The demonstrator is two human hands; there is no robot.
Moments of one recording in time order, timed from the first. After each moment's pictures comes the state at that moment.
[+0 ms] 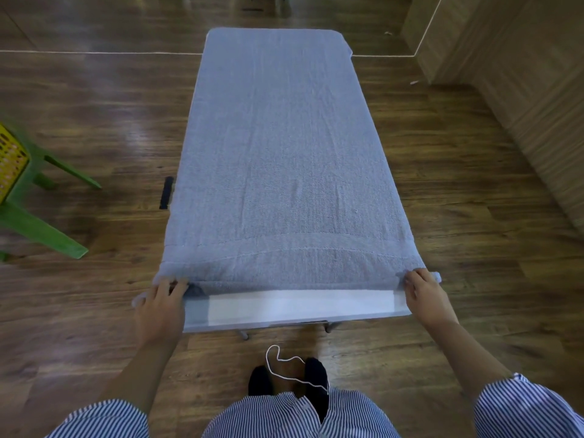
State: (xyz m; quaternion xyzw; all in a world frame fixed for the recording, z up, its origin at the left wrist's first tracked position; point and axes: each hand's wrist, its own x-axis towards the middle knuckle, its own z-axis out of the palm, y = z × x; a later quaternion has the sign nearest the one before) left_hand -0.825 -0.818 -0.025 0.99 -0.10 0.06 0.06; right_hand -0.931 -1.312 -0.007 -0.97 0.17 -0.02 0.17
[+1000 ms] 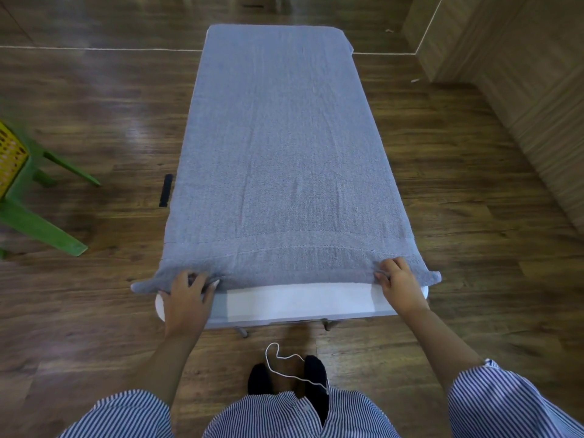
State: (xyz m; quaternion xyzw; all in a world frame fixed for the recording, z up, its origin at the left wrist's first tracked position) left_hand -0.824 -0.859 -0.018 0.99 -0.06 0.00 0.13; right_hand -0.899 -1.277 -0.007 -0.95 0.19 0.02 0.26
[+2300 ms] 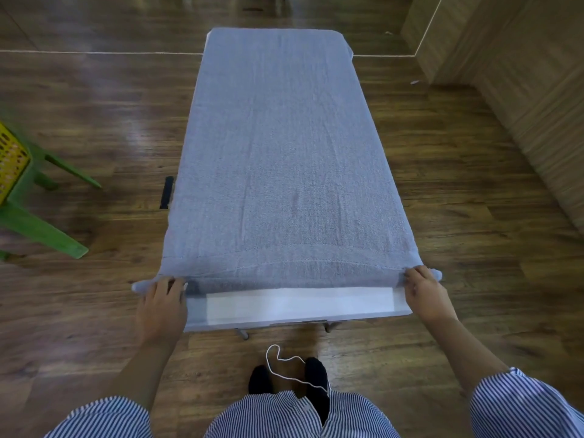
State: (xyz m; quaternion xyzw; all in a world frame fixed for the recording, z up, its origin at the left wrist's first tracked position) left_hand -0.824 -0.818 -0.023 0.99 -0.08 0.05 0.07; right_hand -0.925 -1.311 -0.003 -0.96 0.21 0.04 0.16
